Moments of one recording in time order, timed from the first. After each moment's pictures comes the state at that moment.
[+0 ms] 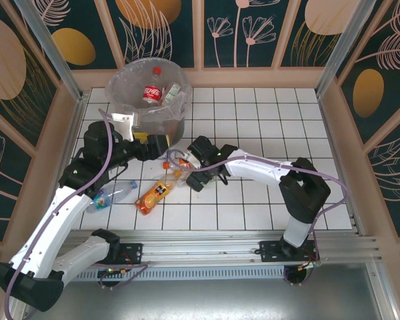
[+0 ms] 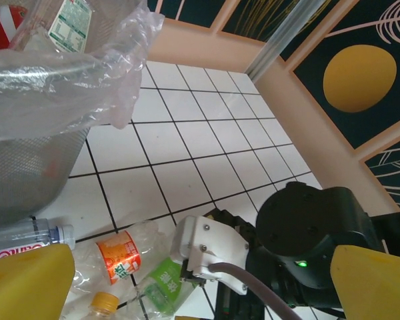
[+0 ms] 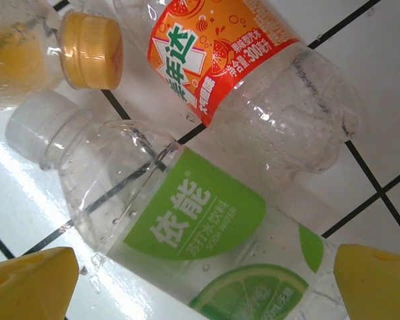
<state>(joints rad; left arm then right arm) -0.39 0.94 1.02 -0.47 0.36 -0.46 0.89 1.76 1.23 -0.60 0.06 -0.12</state>
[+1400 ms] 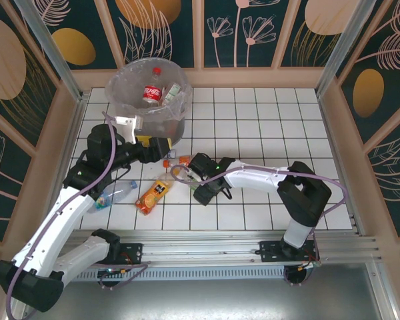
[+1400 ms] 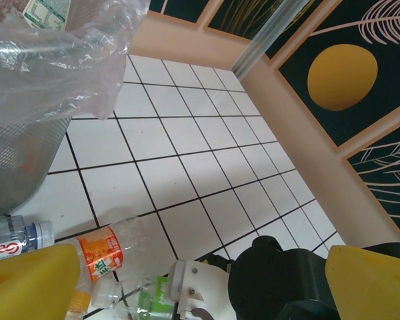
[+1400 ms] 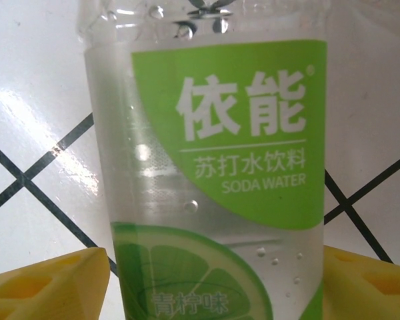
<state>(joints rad) -0.39 0.94 0.95 -0.40 0.41 -0.48 0.97 1.72 1.09 -0.65 0.07 0.03</state>
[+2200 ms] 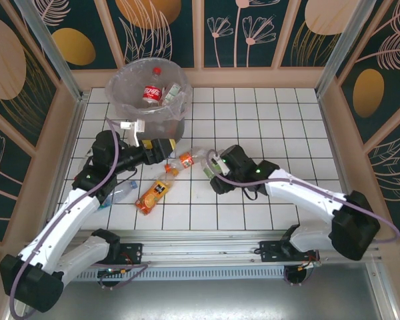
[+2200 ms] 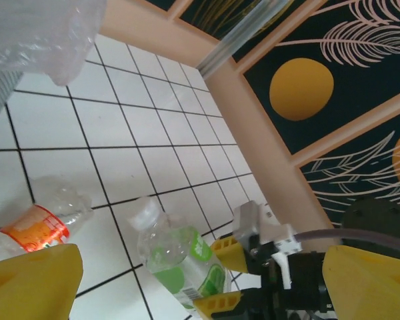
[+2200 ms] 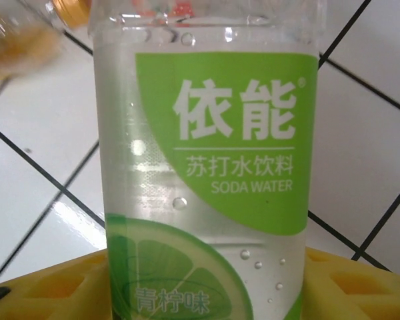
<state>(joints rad) -0.40 0.95 0.79 -0.13 0.52 -0.69 0.82 1.26 0.85 -0.54 -0.01 0.17</state>
